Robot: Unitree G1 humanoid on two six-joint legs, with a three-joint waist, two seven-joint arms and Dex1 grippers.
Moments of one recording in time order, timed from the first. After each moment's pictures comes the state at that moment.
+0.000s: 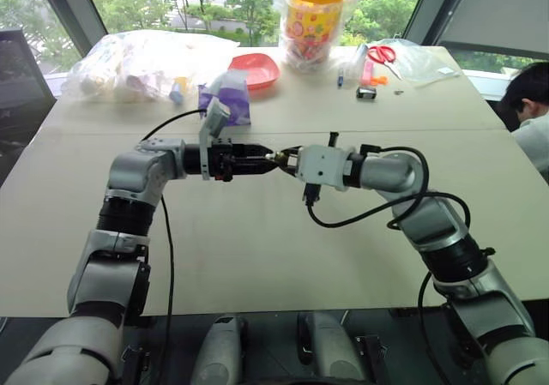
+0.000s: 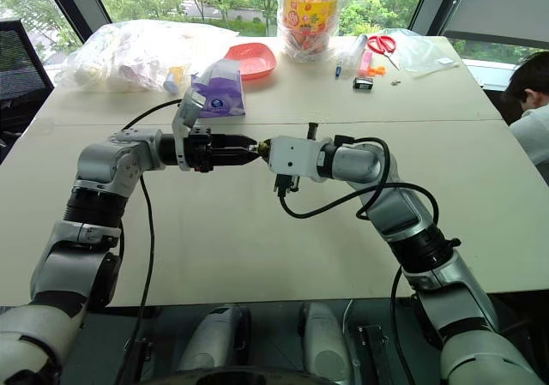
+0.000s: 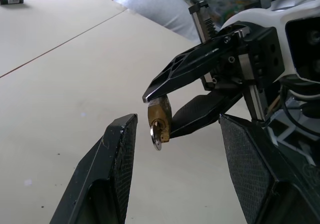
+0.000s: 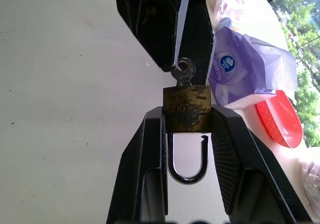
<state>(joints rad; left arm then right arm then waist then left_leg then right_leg) -0.85 0.45 -0.06 0.40 -0.47 0.67 -1.26 -0.66 -0.55 0.33 -0.15 -0.16 0.19 0.84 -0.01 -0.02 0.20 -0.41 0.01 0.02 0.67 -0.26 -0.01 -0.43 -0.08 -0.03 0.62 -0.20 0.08</state>
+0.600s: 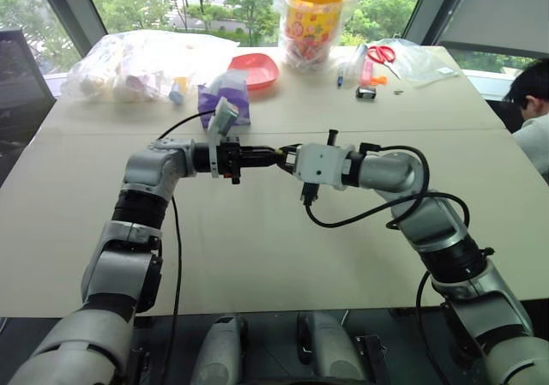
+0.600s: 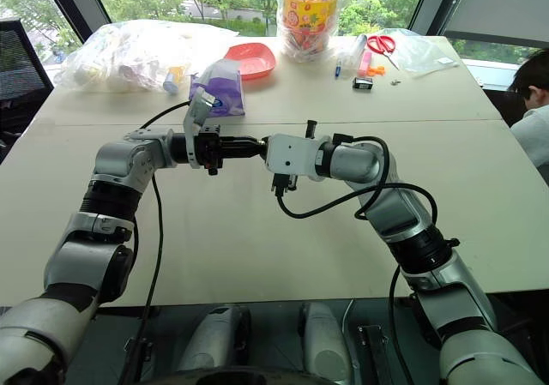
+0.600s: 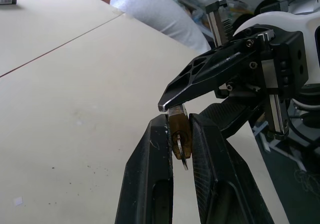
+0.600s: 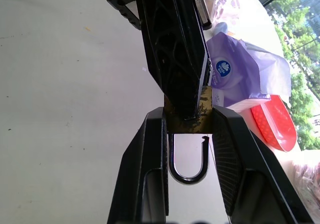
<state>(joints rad) -0.90 0.40 -0.07 0.51 -0.44 0.63 -1.29 -0.66 -0.54 0.33 -0.18 -0.18 0.21 0.83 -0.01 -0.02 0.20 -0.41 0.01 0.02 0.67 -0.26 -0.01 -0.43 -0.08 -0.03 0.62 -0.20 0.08</state>
